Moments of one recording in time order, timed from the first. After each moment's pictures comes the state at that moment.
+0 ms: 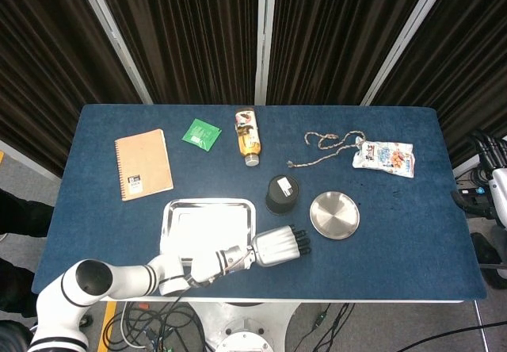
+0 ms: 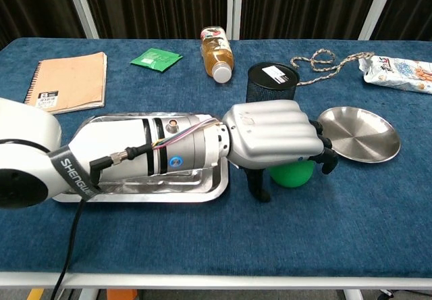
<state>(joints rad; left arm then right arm) -1.15 -1.94 -0.04 -1.08 1.71 0.89 0.19 0.28 -0.79 0.21 -1.67 -1.39 1.28 0.31</state>
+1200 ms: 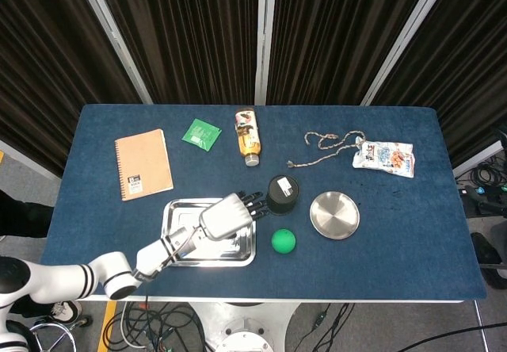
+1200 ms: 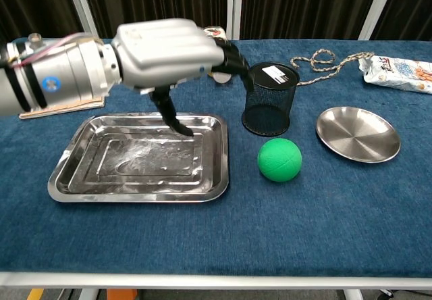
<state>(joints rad) -0.98 -1.54 -0.06 -1.48 1.56 0.97 0.31 0.25 -0.79 0.24 -1.65 -1.37 1.36 0.39</state>
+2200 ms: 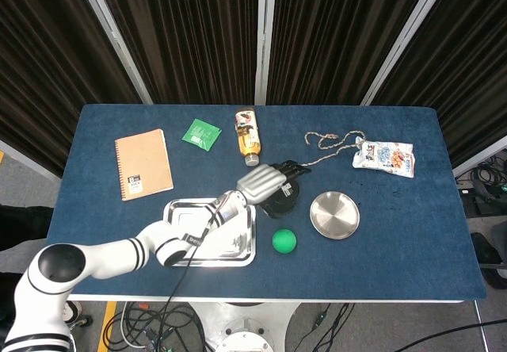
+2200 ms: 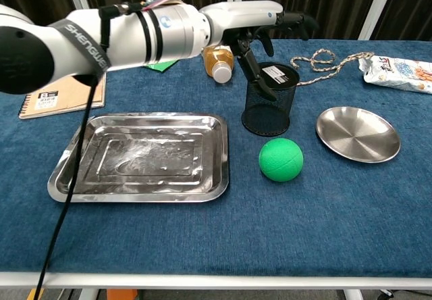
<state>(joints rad) -1.20 -1.75 -0.27 -1.14 1.39 0.68 -0.33 0.23 -0.80 0.26 -1.66 -1.34 1.39 0.38</state>
